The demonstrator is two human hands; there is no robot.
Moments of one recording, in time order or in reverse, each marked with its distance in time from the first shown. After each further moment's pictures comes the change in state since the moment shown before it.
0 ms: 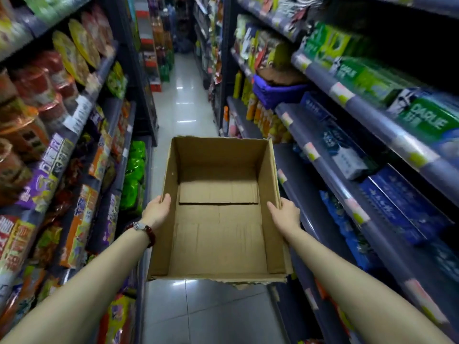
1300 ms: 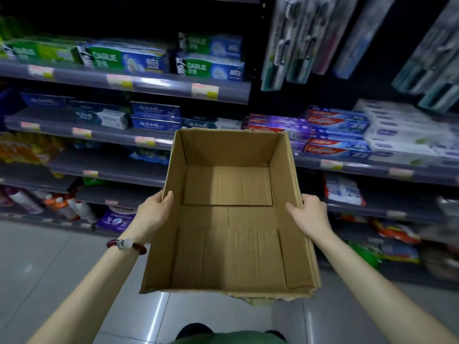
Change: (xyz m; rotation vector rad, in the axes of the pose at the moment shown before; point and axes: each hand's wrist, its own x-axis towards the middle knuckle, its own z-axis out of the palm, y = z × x) left_hand -0.272 0.036 0.111 0.486 -0.911 0.822; right_hand -0.467 0.116 -0.122 0.066 0.887 0.662
